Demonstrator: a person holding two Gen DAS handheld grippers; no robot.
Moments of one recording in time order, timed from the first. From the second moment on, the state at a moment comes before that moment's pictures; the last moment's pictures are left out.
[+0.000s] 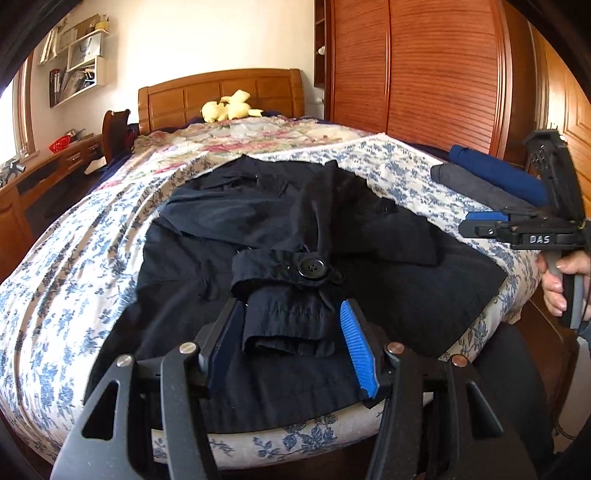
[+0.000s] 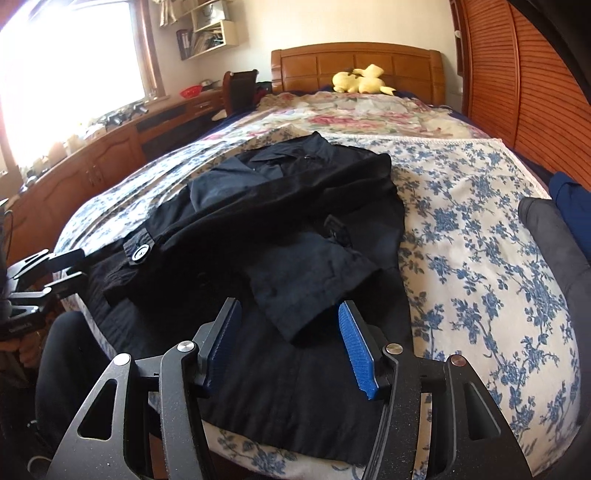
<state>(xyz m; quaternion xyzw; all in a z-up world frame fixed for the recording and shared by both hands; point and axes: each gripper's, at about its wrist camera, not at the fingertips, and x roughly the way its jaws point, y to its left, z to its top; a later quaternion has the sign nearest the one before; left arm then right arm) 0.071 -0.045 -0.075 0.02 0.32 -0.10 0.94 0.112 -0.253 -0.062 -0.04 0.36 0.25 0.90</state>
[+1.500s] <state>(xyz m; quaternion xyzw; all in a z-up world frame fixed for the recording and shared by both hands) 0.144 0.078 -0.058 -0.01 0.30 0.02 0.95 0.119 -0.227 -0.112 -0.03 0.39 0.25 0.89</state>
